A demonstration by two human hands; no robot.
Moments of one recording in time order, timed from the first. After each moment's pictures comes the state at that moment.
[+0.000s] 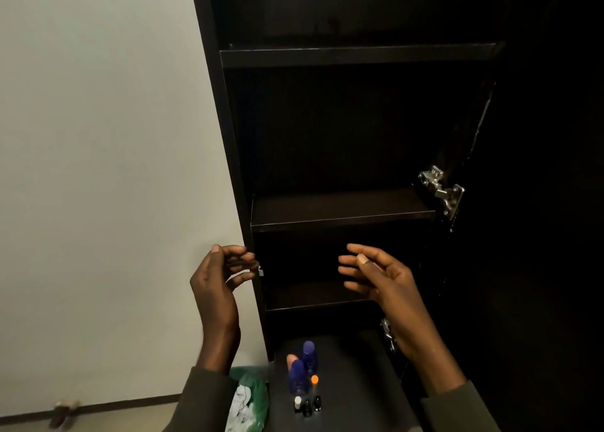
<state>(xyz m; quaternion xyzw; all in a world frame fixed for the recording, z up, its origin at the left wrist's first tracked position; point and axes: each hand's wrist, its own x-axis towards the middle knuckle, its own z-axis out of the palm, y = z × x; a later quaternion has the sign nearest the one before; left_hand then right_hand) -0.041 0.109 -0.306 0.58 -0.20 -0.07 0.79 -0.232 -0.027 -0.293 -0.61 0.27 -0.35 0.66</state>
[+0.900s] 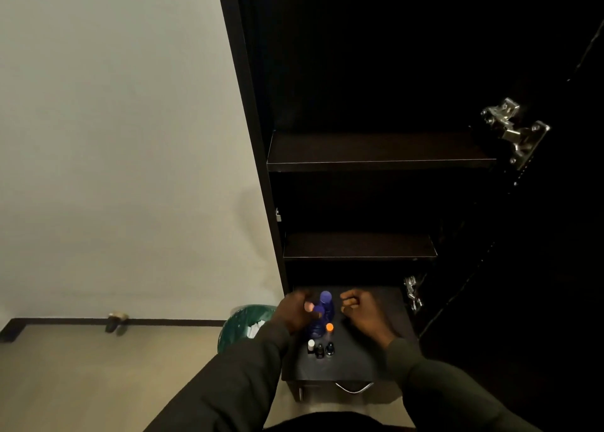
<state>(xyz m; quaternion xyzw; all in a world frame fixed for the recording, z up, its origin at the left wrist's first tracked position) -0.037 0.067 -0.565 0.84 -0.38 -0.31 0.22 -0.187 -0.065 -0.575 -0.77 0.40 -0.05 0.50</state>
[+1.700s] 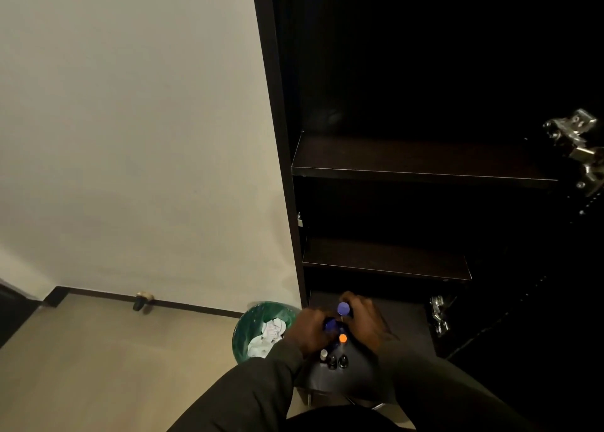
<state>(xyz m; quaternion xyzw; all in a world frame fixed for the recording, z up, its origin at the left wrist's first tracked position) -0.056 0.079 -0.561 0.82 -0.46 -0.25 0.23 -0.146 -0.068 -0.589 -0.89 0.26 0.00 0.36</state>
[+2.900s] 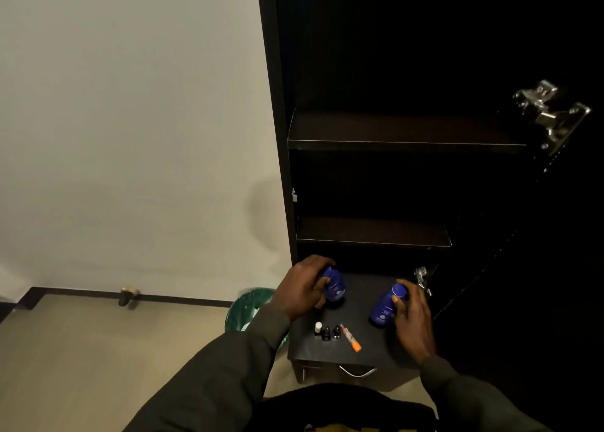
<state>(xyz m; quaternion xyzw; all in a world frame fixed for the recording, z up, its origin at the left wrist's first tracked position) -0.047 0.090 -0.512 0.77 -0.54 -0.11 0.33 -0.263 -0.064 -0.580 -0.79 0.42 -0.24 0.38</state>
